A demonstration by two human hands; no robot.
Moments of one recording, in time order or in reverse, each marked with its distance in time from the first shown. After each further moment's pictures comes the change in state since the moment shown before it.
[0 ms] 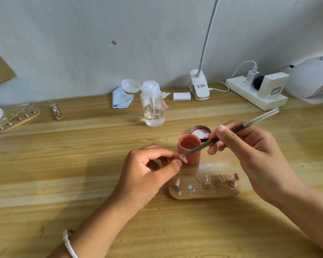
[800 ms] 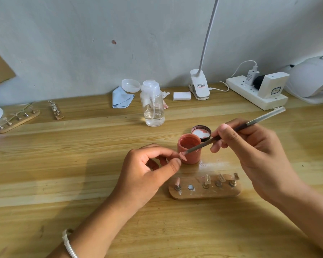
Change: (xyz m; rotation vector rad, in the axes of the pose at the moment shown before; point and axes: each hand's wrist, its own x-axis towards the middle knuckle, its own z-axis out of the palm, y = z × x) left_hand 0.000 0.002 0.000 -0.013 0.013 -0.037; right_hand -0.001 0.001 0.002 0.017 0.057 -0.035
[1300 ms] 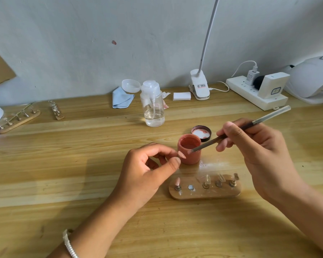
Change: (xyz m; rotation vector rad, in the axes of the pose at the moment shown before) left_hand 0.000 -0.001 0.001 -0.043 0.010 -0.025; right_hand 0.002 0.001 -0.001 0.000 0.131 0.002
